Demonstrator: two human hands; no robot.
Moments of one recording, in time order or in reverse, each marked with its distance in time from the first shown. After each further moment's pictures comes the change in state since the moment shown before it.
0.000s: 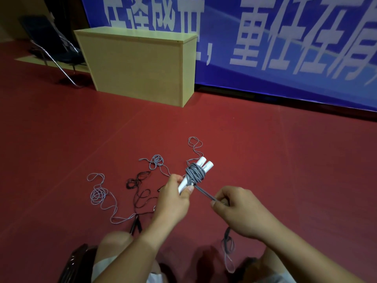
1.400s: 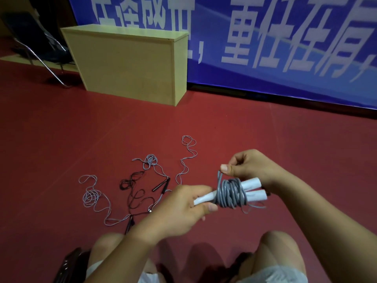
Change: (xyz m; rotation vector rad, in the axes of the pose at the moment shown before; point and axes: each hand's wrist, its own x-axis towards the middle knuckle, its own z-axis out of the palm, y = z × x) left_hand -0.026 0.032 -0.028 -0.110 -0.577 0.474; right_hand 0.048 0.029 -0.061 0.439 -0.064 0.060
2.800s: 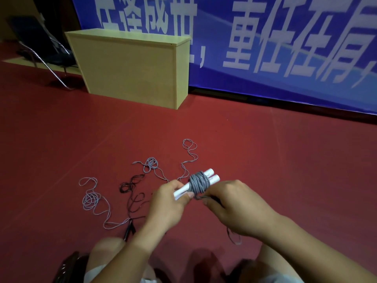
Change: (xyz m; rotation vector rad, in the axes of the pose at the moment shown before) left_hand 0.013 -0.036 0.004 0.118 0.525 -0.407; right_hand -0.041 -0.010 0.058 -0.711 0.007 -0.442
